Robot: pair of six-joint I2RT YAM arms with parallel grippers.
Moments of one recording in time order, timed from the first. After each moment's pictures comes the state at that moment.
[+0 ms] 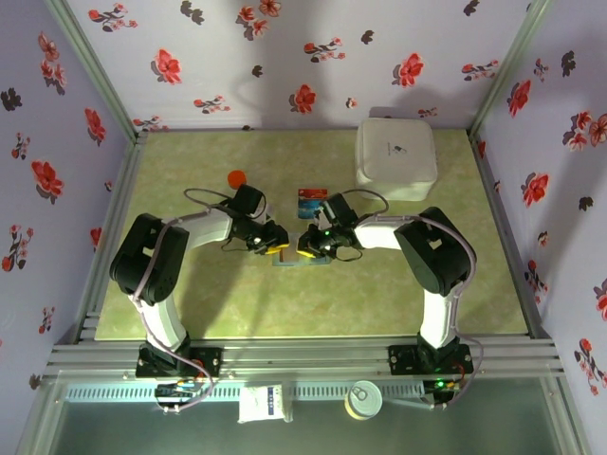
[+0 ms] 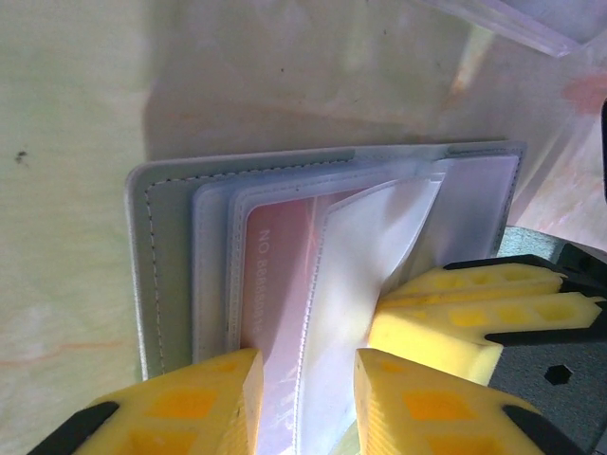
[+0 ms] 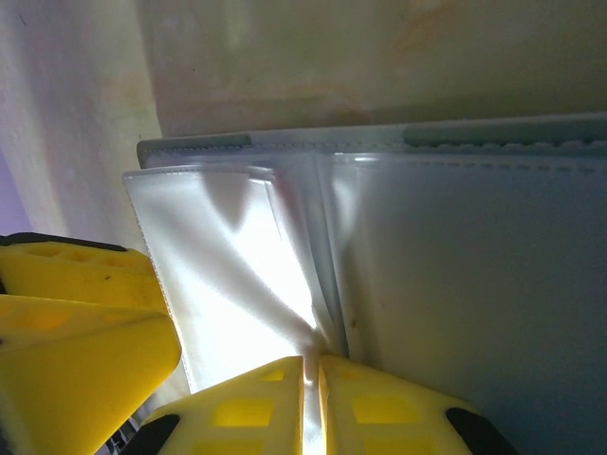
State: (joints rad) left arm -0.50 1.80 1.00 -0.33 0.52 -0.72; right arm 0.63 1.91 0.99 -0.05 -0.57 0.89
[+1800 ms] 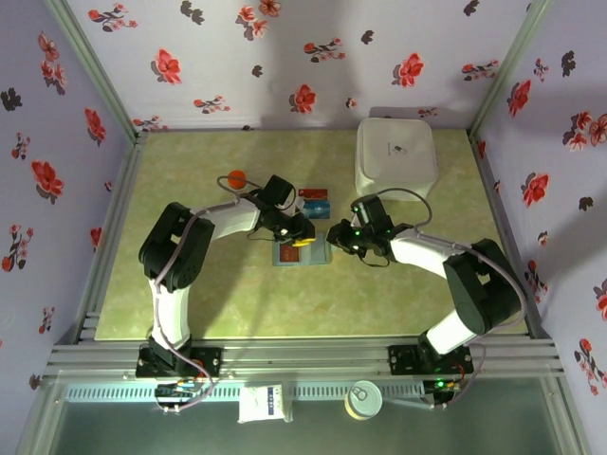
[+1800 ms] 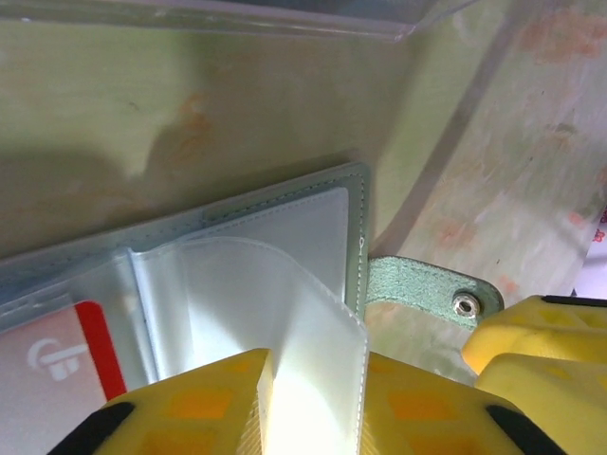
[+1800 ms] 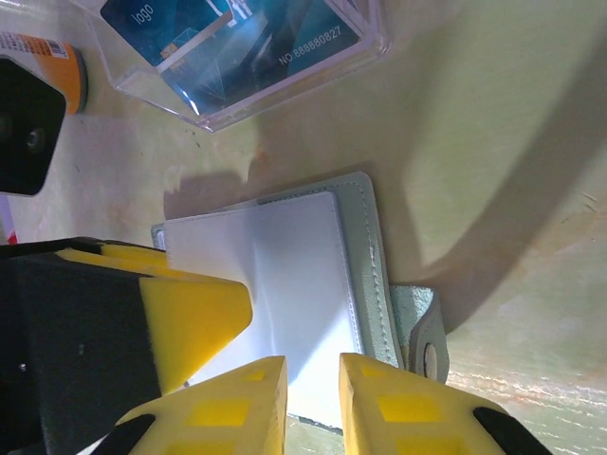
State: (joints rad) left arm -0.63 1.99 1.26 -0.35 0.58 -0.75; right arm 0.52 1.54 0.76 -0.07 -0.36 0.90
